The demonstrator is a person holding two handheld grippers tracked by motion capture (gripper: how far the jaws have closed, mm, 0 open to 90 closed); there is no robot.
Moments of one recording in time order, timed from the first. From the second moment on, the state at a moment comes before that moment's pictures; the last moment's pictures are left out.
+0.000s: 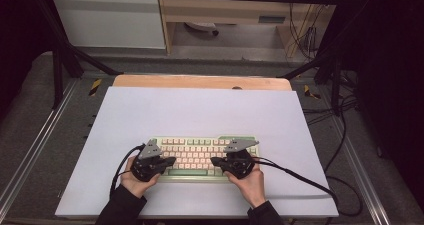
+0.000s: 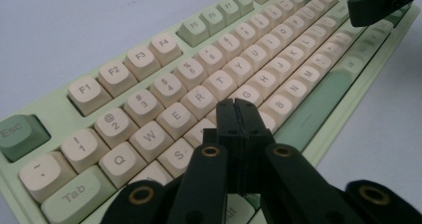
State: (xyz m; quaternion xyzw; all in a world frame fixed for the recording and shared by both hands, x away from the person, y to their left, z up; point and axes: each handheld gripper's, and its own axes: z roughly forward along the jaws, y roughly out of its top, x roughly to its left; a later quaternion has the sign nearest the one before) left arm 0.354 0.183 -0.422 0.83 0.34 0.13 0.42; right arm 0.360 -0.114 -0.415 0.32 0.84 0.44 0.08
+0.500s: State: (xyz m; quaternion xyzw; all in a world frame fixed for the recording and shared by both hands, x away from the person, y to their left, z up) left arm 0.363 0.186 -0.419 0.83 0.35 0.14 0.42; right arm 0.361 -0.113 -0.416 0.32 0.84 0.44 0.08
